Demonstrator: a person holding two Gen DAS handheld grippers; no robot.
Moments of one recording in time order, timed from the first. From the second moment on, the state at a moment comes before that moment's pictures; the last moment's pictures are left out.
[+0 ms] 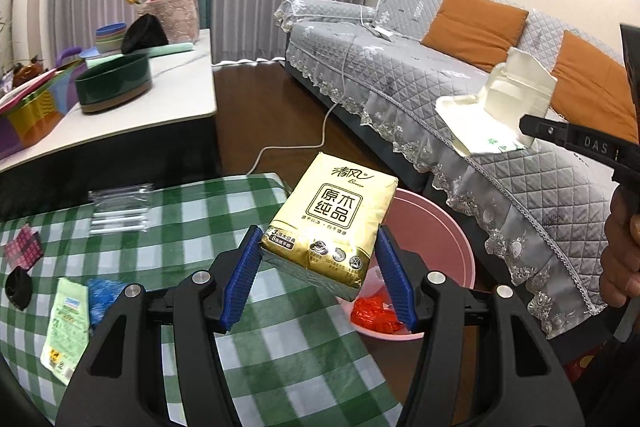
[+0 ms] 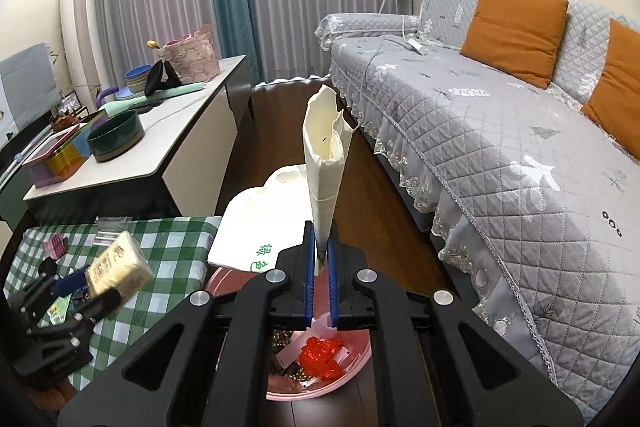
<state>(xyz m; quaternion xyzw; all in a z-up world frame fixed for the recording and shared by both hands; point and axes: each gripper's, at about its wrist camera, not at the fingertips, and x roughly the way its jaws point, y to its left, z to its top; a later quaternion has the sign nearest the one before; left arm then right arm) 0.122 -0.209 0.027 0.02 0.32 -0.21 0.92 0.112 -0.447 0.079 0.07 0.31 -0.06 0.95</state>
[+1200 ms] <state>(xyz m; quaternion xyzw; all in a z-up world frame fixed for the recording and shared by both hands) 0.137 -0.216 0.001 0.01 0.37 -0.23 0.90 0.140 -0.434 0.055 0.10 0.35 -0.03 0.93</state>
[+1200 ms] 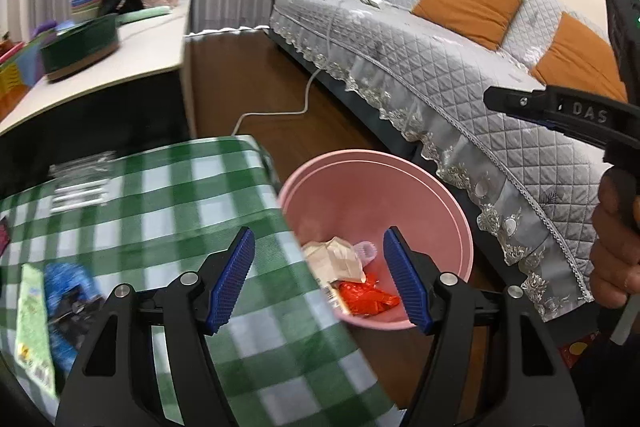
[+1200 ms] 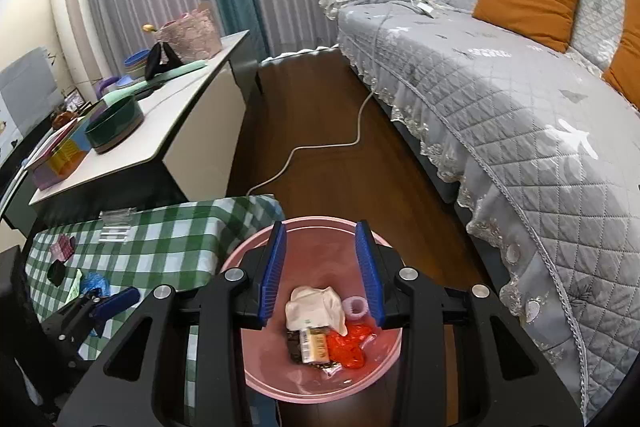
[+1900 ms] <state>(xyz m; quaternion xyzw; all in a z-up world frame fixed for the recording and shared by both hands) 0.094 -0.036 0.039 -0.03 0.34 -0.12 0.93 0.120 -0.300 0.071 0.10 0.33 0.10 0.93</state>
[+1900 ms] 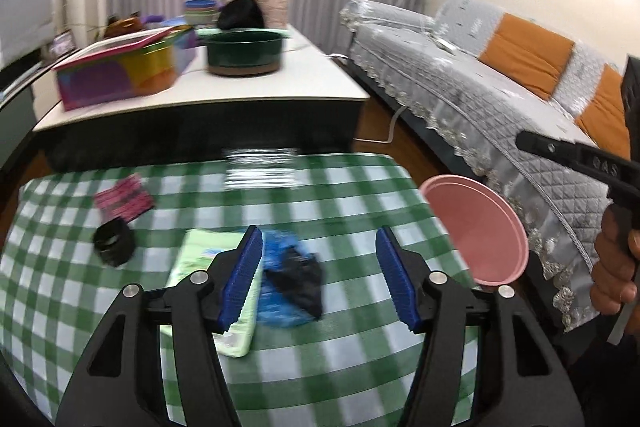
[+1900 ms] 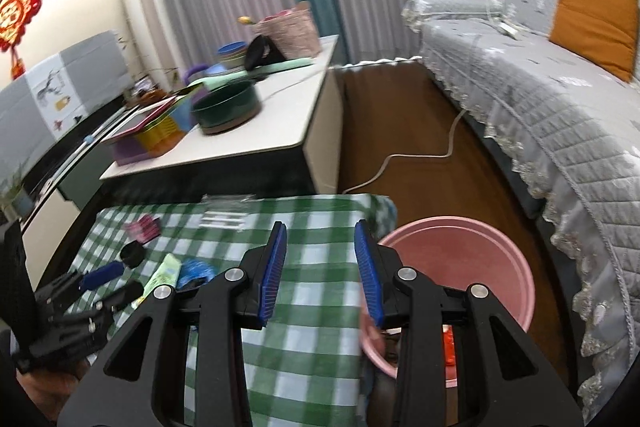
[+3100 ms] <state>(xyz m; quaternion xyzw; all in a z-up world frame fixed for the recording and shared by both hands) 0.147 0.123 -0.040 -0.12 0.37 0.06 0.92 0.161 -0.117 -0.036 -0.03 0.45 0.26 0.86</state>
